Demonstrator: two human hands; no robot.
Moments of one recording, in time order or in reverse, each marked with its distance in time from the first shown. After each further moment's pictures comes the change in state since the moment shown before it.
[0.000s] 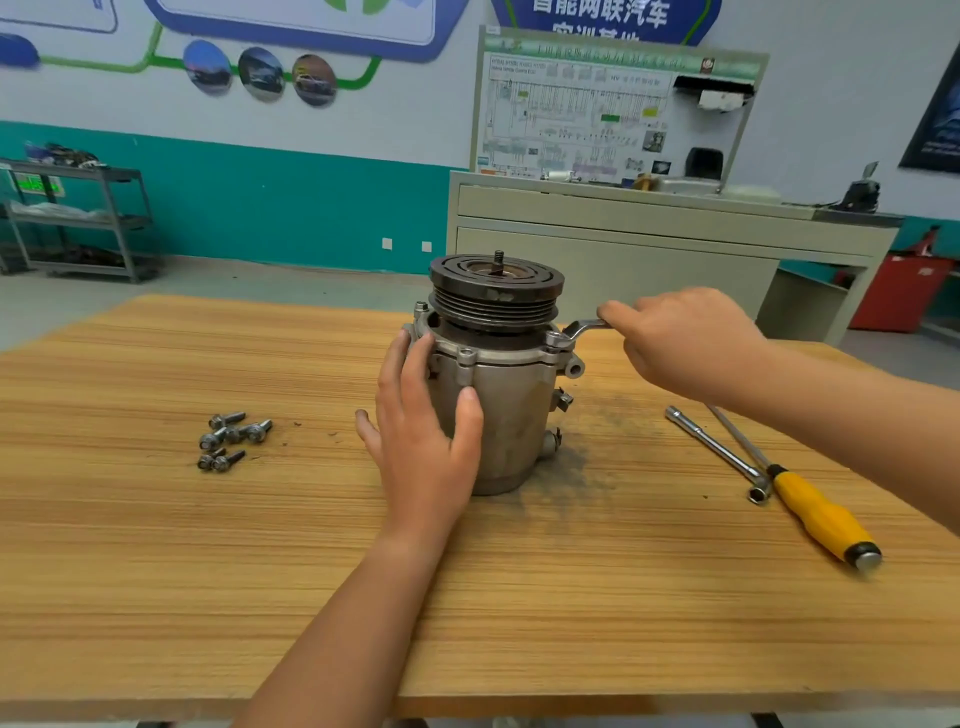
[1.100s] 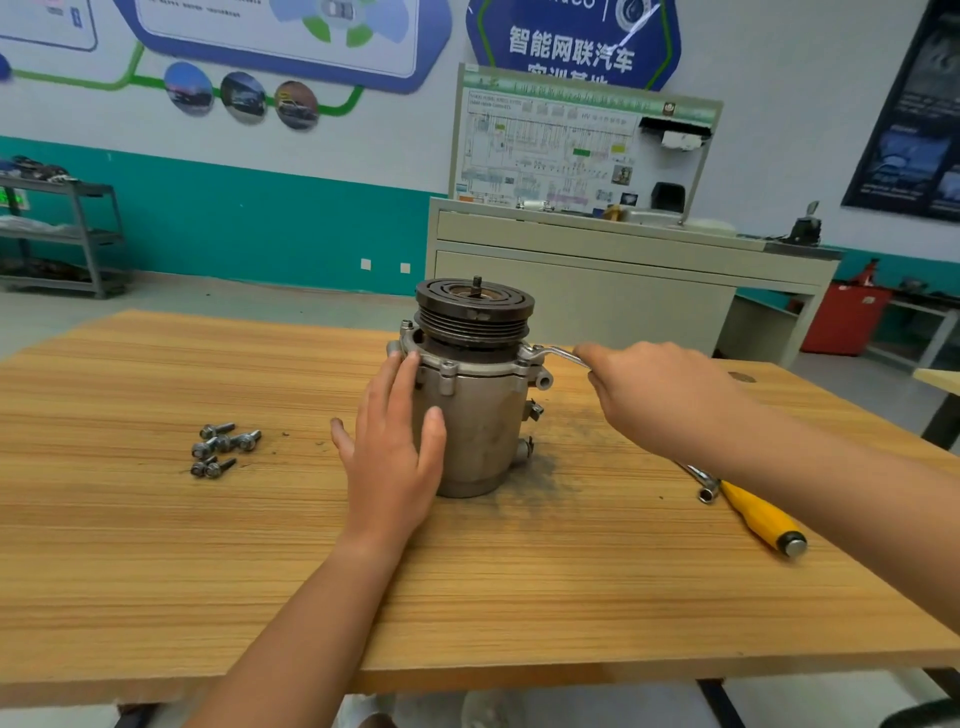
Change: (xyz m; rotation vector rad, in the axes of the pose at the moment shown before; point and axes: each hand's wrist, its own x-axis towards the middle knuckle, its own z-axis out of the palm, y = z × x) left_hand 0.000 -0.014 -0.017 0.108 -0.142 0.065; right_hand -0.041 -0.030 -0.059 0.251 -0.175 0.230
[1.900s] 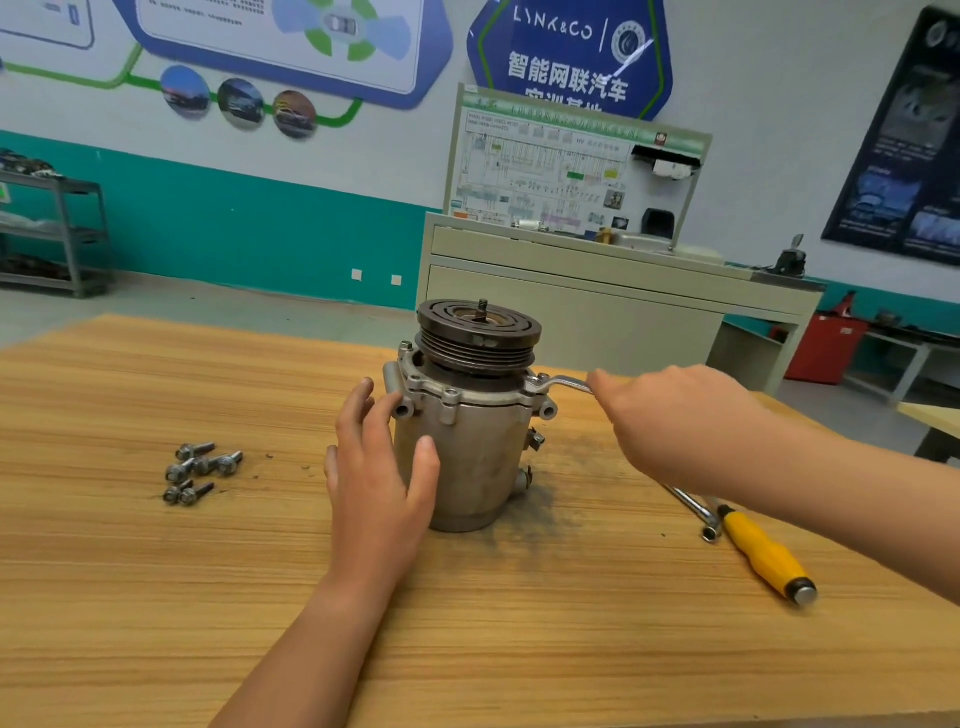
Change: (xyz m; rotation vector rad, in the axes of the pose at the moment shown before) left_hand 0.000 0.005 -0.005 -0.096 0.094 -0.016; right_hand 0.009 0.007 -0.008 -0.266 -0.100 -0.118
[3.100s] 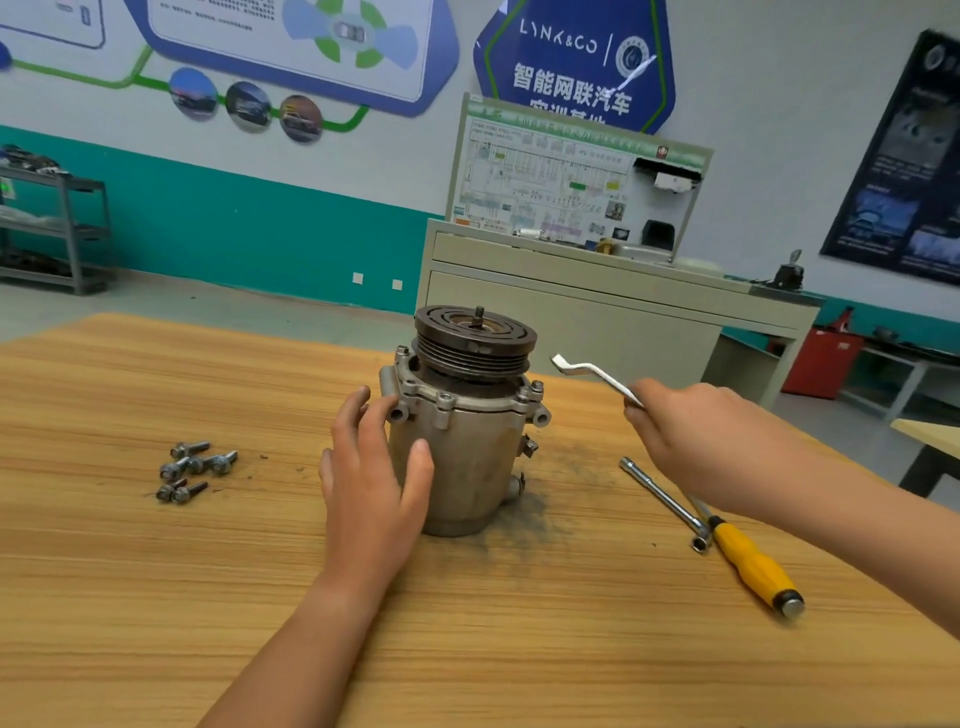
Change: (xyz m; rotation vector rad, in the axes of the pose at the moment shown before) left_hand 0.001 -0.002 0.003 0.002 0.003 -0.029; right_hand -0.019 0.014 0.010 0.425 0.063 0.150
